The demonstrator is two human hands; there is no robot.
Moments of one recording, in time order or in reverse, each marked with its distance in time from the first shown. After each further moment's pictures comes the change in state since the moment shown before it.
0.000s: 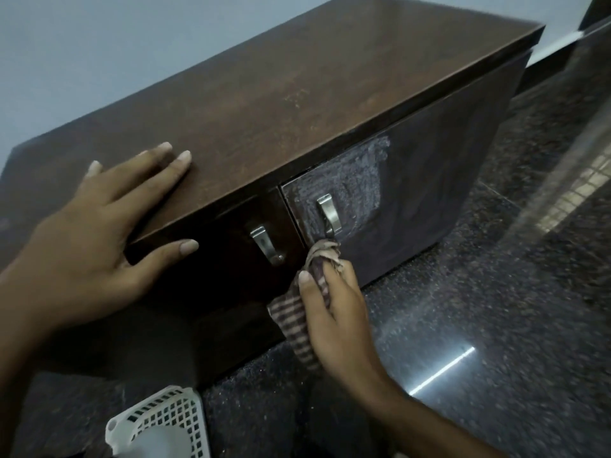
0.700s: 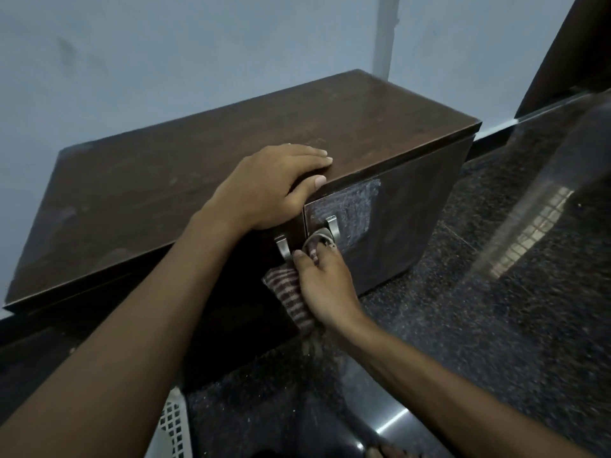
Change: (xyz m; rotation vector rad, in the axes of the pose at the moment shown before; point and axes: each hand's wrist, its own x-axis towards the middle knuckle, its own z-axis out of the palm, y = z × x) left_hand 0.094 0.063 0.019 -0.203 0.194 0.309; right_hand 0.022 -0.075 0.001 -0.141 -0.048 0.208
